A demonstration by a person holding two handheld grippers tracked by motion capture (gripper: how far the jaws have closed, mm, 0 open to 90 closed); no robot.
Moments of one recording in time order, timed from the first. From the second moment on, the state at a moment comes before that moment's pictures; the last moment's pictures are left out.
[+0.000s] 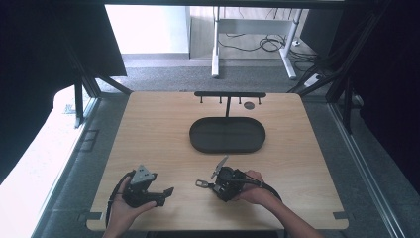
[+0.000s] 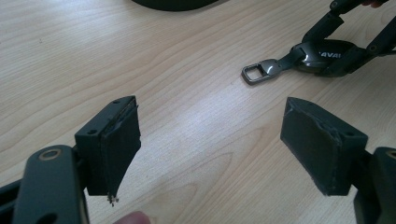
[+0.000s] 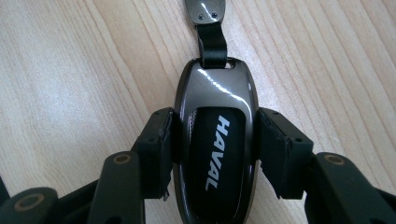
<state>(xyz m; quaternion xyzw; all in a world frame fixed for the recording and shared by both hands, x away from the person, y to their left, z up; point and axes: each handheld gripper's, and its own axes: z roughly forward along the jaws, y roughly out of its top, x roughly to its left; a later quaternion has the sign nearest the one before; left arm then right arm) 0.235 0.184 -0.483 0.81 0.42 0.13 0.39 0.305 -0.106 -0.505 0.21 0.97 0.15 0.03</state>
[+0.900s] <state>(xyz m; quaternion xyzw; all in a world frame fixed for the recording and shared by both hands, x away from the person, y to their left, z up) 0.235 0.183 -0.483 0.81 0.42 0.13 0.39 0.311 -0.122 -0.482 0.23 0.95 0.20 -0.02</state>
